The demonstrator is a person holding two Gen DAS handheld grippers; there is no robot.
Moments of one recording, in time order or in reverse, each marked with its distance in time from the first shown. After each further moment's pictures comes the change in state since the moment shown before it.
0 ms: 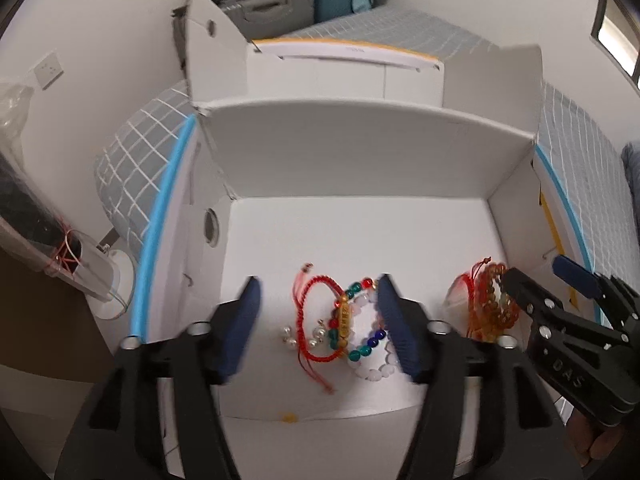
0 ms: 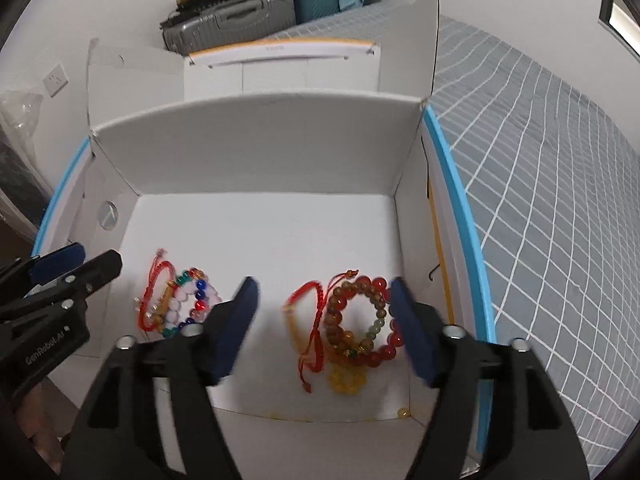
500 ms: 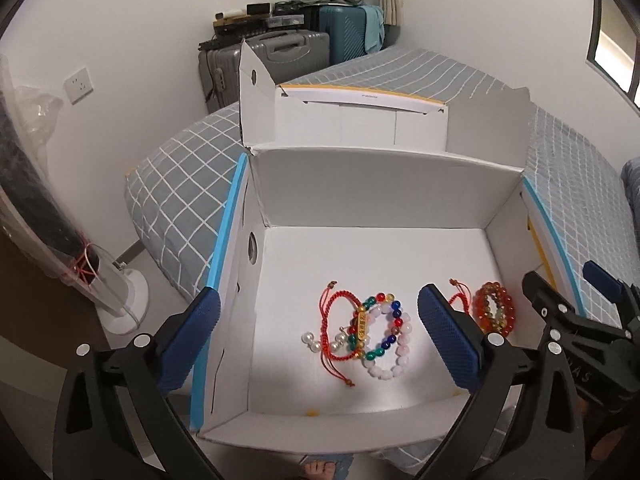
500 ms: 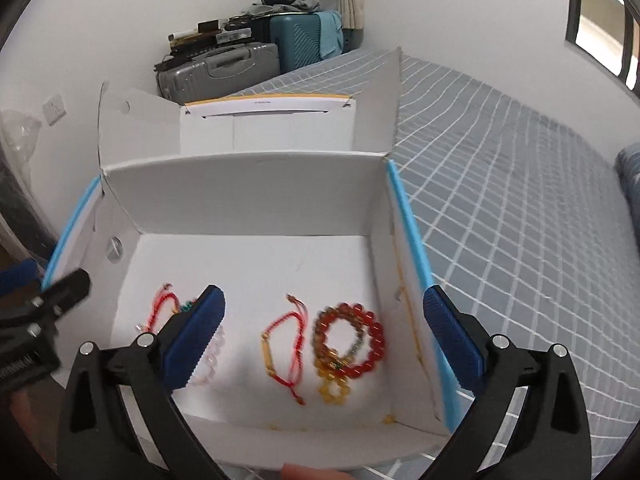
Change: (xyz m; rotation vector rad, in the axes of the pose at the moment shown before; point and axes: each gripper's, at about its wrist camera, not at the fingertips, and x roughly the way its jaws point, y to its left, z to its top) left arm -0.048 0.011 -0.014 -0.016 -0.130 0.031; right arm -0.046 -0.001 -0.016 0.019 -0.188 -0.108
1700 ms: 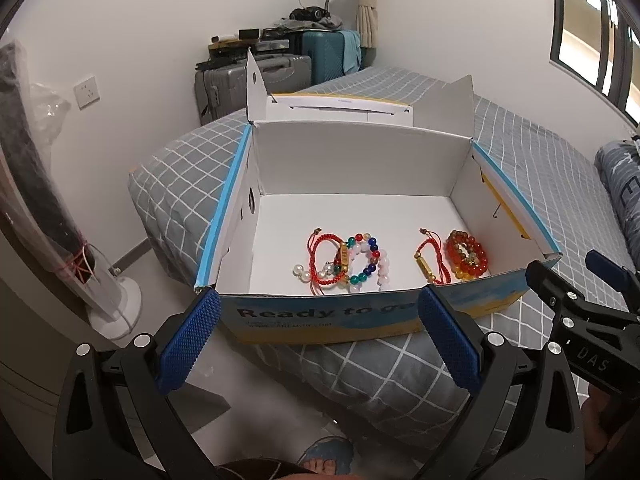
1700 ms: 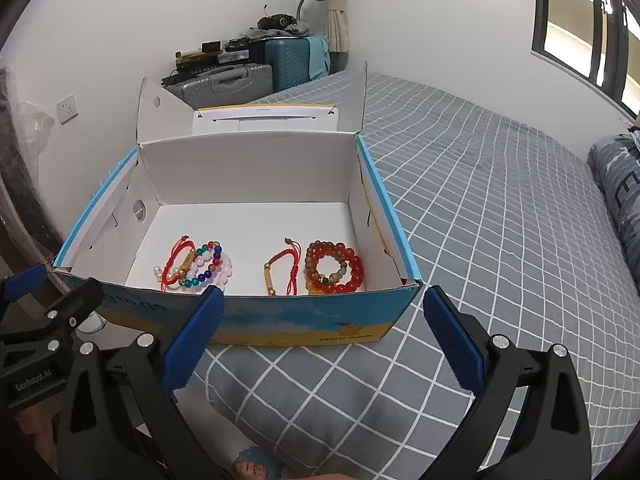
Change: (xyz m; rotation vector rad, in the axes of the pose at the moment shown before) left arm -0.054 0.000 -0.093 0.036 -0.123 -0.043; right arm -0.067 0.003 -0.076 0.017 -0.071 -0.018
